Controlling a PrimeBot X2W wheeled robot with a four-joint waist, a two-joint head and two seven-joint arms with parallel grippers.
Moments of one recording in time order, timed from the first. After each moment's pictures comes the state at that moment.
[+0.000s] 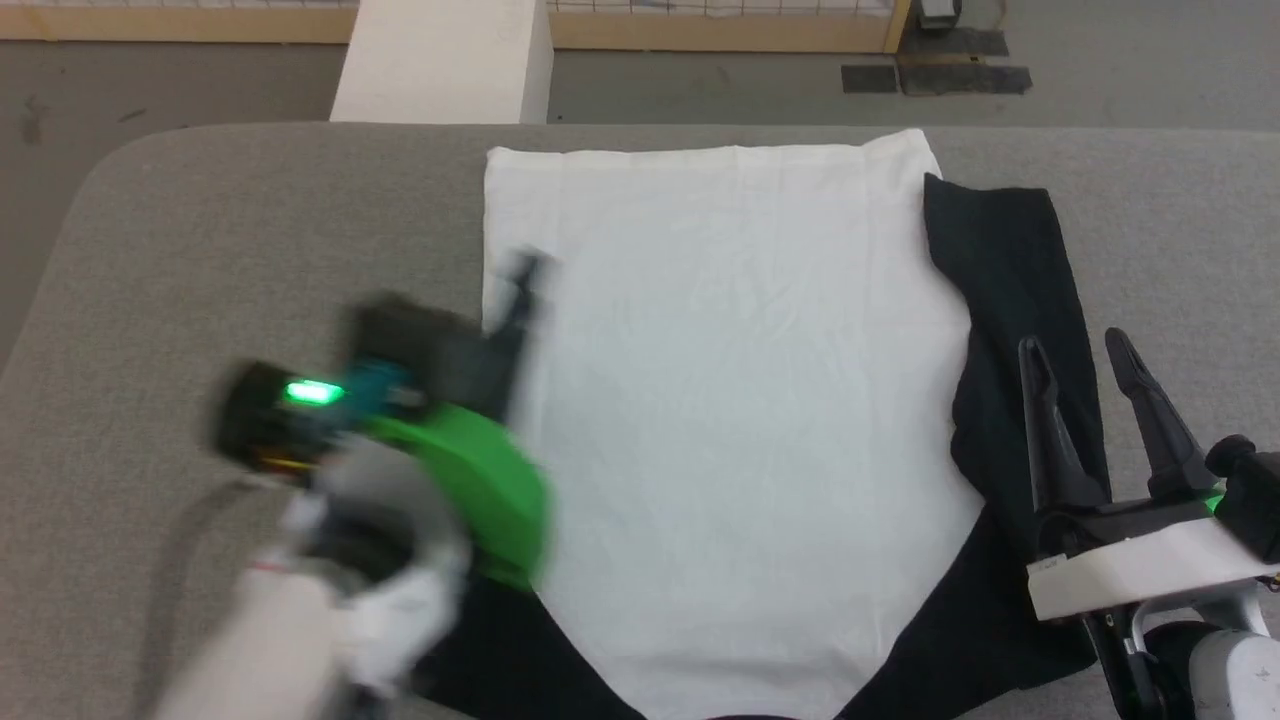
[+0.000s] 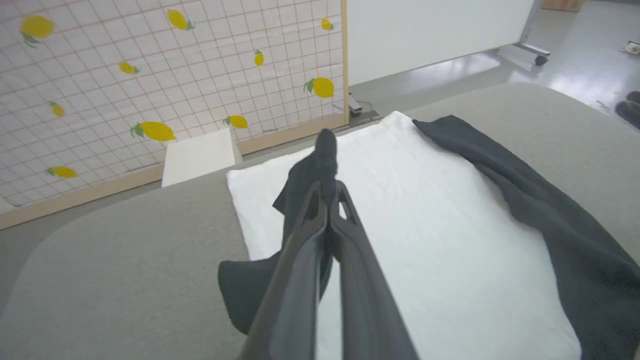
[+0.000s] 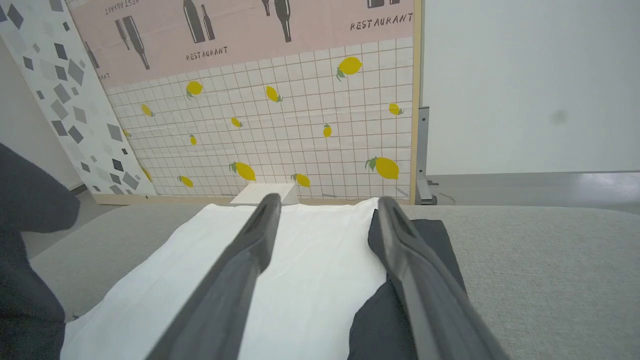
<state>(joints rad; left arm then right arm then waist) -0.35 0.47 -0.47 -0.47 -0.40 0.19 0.53 -0.03 -0.09 -0.03 -0.19 0.23 0.13 -0.03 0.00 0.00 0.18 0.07</state>
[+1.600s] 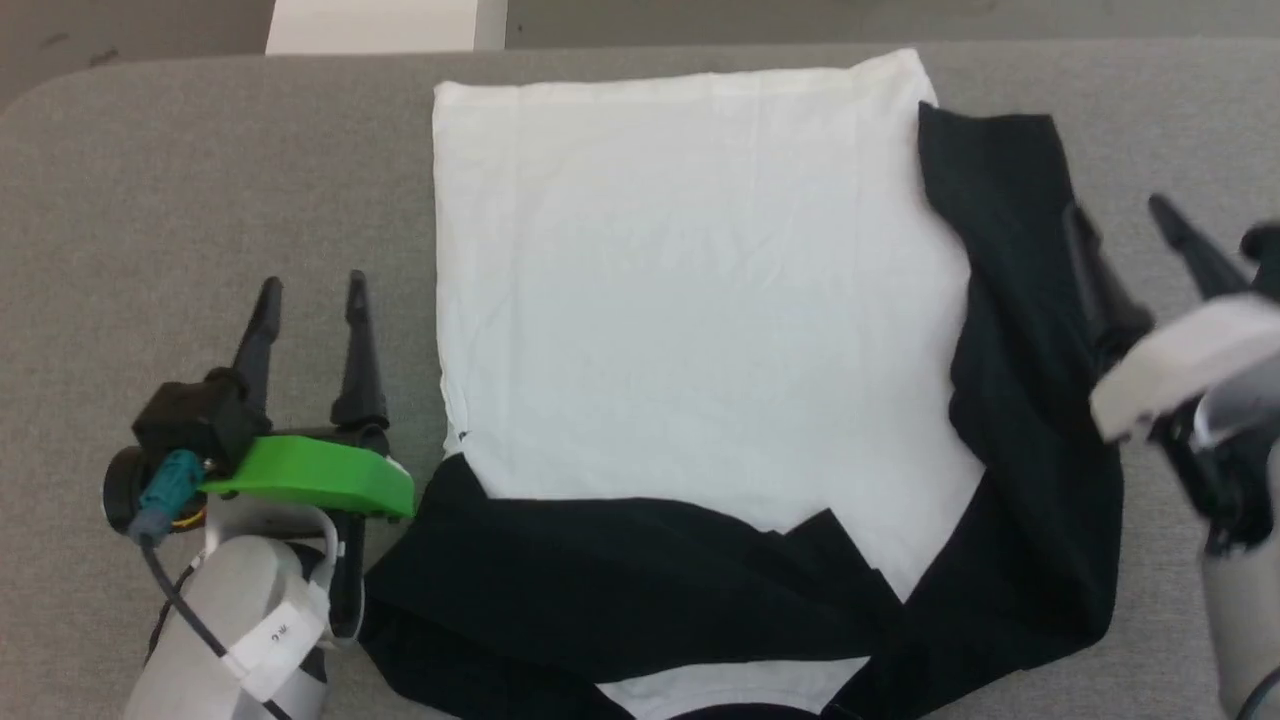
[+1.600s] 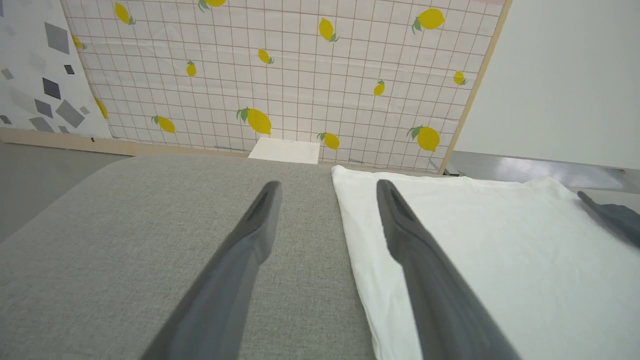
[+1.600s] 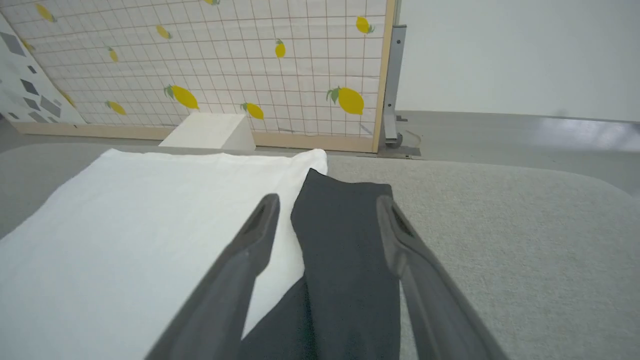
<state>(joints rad) -0.29 0.32 -0.27 0.08 -0.48 0.17 -0.25 -0.37 -0.22 -0.05 0.05 0.27 0.13 0.22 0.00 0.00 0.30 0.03</state>
